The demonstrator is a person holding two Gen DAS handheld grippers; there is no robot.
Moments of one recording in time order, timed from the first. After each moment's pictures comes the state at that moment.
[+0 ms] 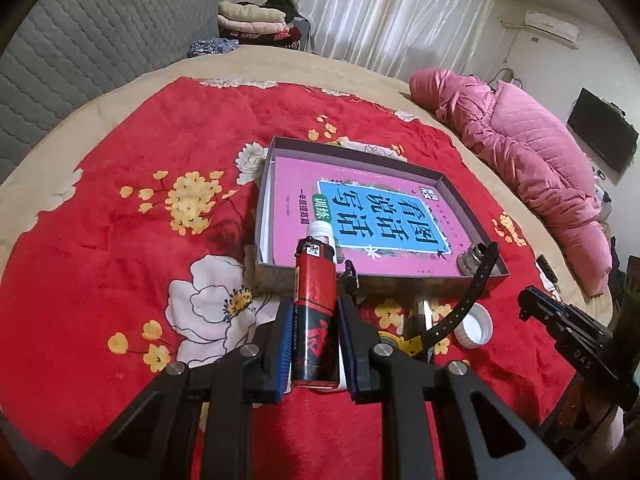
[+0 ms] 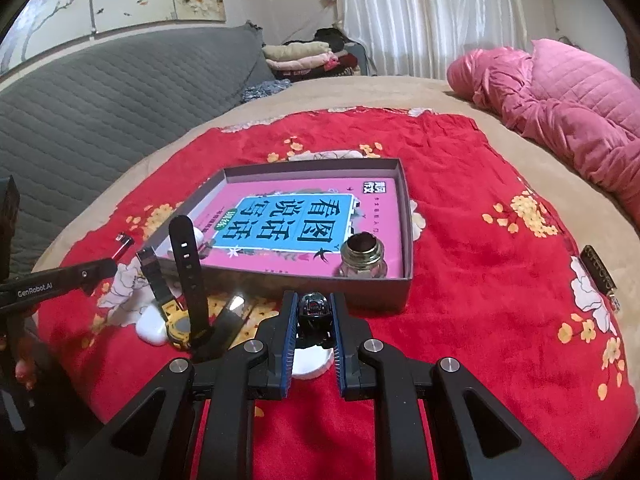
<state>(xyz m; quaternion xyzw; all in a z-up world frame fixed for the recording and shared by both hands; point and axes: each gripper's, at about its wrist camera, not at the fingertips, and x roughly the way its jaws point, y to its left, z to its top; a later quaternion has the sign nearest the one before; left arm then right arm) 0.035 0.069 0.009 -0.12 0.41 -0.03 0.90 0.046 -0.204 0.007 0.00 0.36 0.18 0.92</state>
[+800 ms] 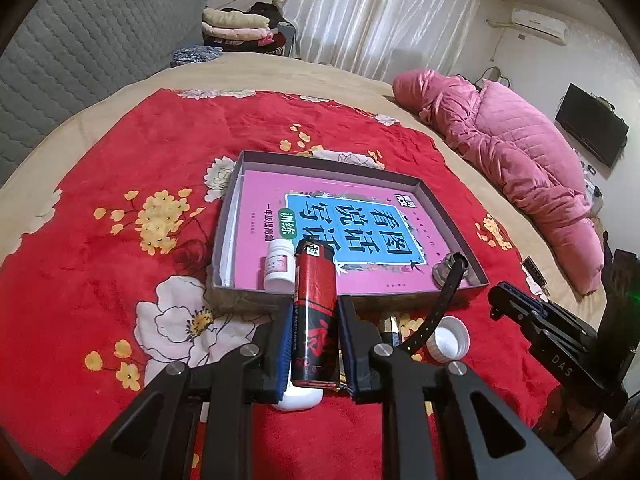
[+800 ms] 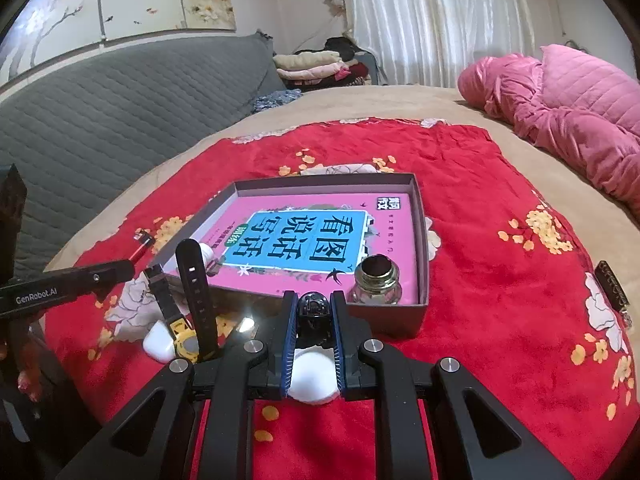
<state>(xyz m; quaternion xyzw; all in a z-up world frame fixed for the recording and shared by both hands) 0.048 0.043 0.020 -0.12 0.40 -0.05 0.91 0.059 -0.201 0.010 0.01 0.34 0.20 0.92</state>
